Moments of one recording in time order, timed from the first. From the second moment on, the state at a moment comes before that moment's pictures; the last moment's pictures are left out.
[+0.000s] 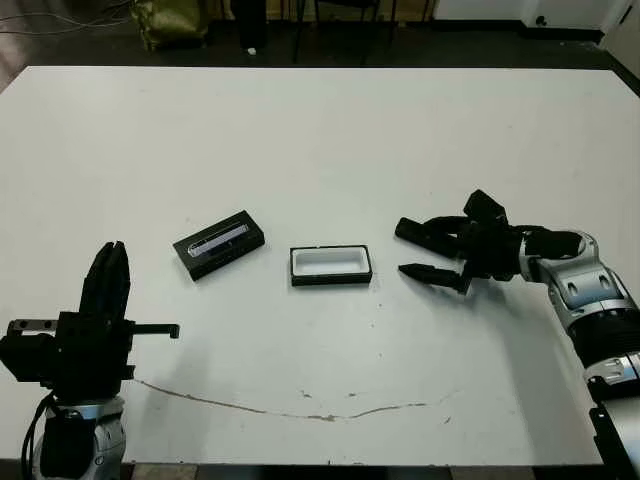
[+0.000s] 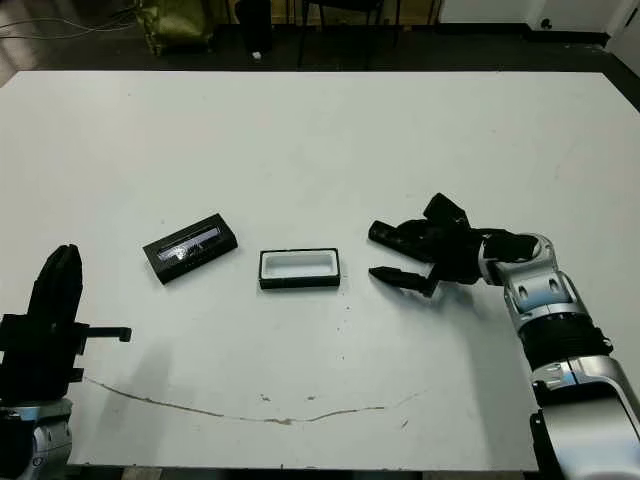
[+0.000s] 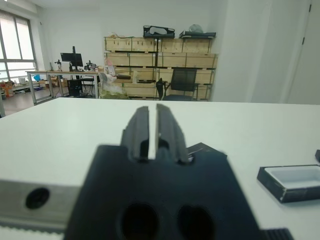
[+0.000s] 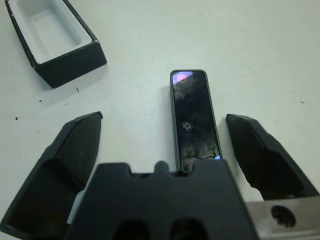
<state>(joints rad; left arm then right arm) 0.35 0.13 0.16 -0.39 -0.20 -0.27 -0.14 -0.62 -0.59 0.23 0.67 0.07 0.13 1.08</state>
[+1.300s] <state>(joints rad) 0.35 0.13 0.16 -0.40 -0.19 -0.27 -0.14 -0.62 -0.59 0.20 0.71 0.07 0.10 0.98</state>
